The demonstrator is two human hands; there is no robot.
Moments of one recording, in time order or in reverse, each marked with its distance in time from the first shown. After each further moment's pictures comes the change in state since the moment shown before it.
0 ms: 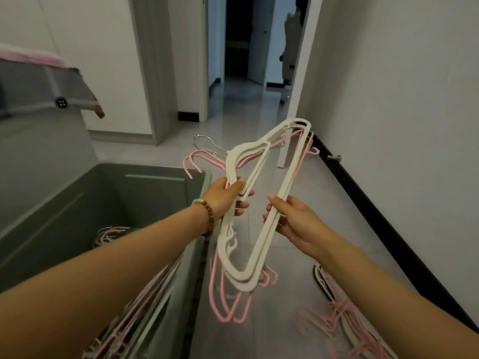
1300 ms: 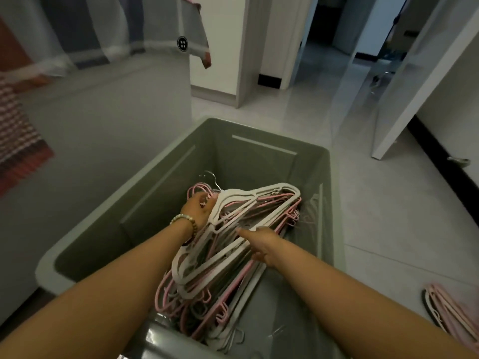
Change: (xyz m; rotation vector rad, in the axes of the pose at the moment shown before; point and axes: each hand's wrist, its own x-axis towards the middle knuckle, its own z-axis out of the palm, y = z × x) left_hand 0.005 -0.169 -0.294 0.464 0.370 -0.235; right_hand 0.070 0.189 0.246 -0.535 -0.132 0.514
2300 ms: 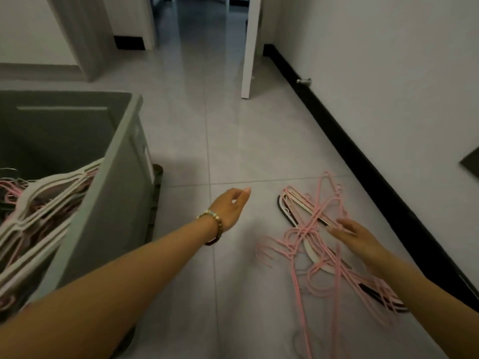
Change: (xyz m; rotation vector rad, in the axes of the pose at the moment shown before) left_hand -0.144 0.146 0.347 0.174 -0.516 0.344; right_hand -0.132 0.286 -0.427 -0.014 0.647 -0.064
